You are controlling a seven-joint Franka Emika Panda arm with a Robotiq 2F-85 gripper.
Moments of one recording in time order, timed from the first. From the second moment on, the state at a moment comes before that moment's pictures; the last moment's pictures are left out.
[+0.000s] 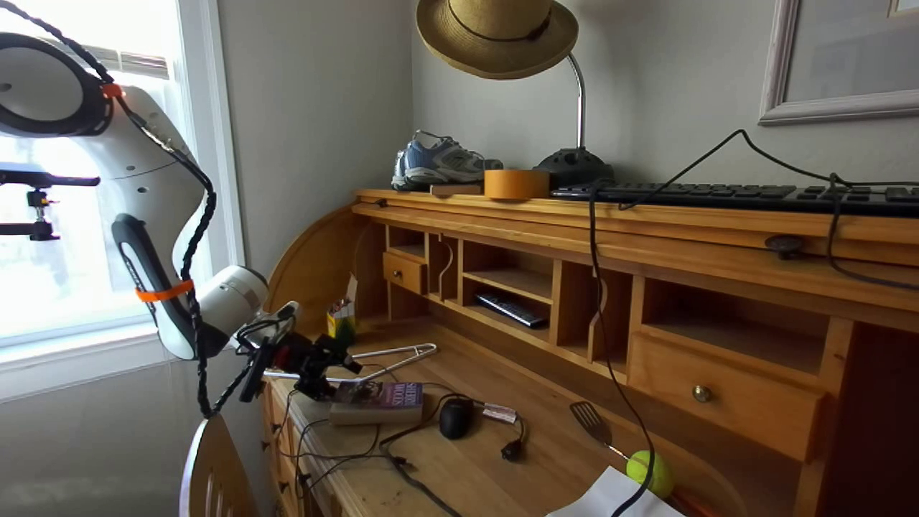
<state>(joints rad) 0.08 0.70 0.11 -1.99 -1.80 2.17 1.26</state>
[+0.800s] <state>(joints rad) 0.08 0.71 0.12 -1.99 -1.80 2.16 1.26</state>
